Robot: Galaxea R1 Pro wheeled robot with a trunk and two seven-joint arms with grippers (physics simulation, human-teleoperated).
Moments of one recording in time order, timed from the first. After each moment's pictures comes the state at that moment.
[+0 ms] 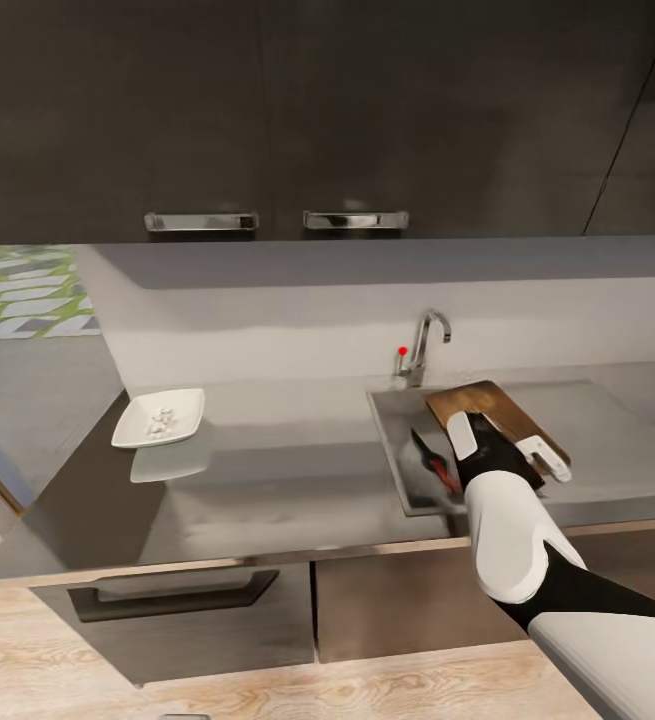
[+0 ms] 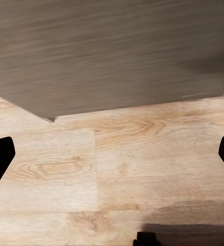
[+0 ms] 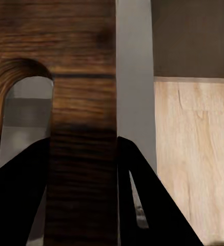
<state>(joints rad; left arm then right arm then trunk) -0.40 -0.01 -0.35 0.08 0.25 -0.54 0.19 -1.13 0.17 -0.72 -0.57 -0.01 0.04 -1.14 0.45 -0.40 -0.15</state>
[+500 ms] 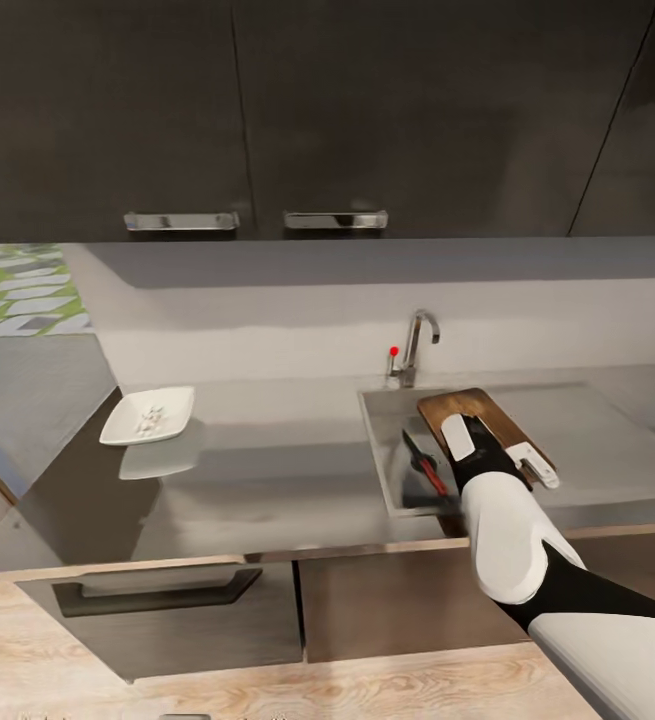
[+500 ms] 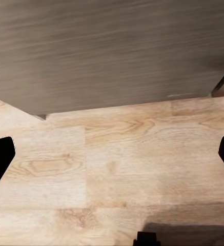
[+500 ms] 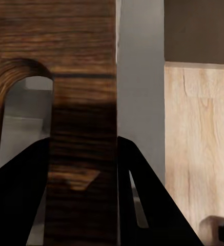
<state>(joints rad) -0.40 -0.01 -0.35 0.08 0.25 -0.54 0.19 -1.13 0.17 -0.70 -0.53 -0.10 0.04 -1.15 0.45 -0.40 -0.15</state>
